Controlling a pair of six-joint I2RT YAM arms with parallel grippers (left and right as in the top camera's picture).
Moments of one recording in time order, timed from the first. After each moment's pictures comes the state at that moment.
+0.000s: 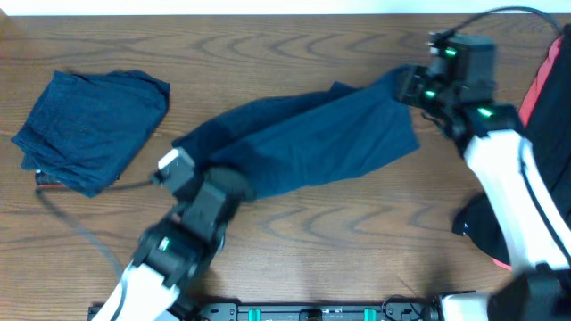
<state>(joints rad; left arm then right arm) -0.57 0.94 0.76 -0.70 -0.55 -1.15 0.12 1.56 1.28 -0.43 -0.19 0.43</state>
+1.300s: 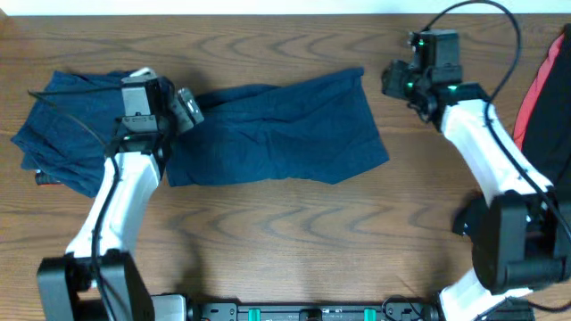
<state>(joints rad) 0.05 1.51 0.98 -0.33 -0.03 -0.41 0.11 1.78 1.35 -0.46 -0.11 0.38</state>
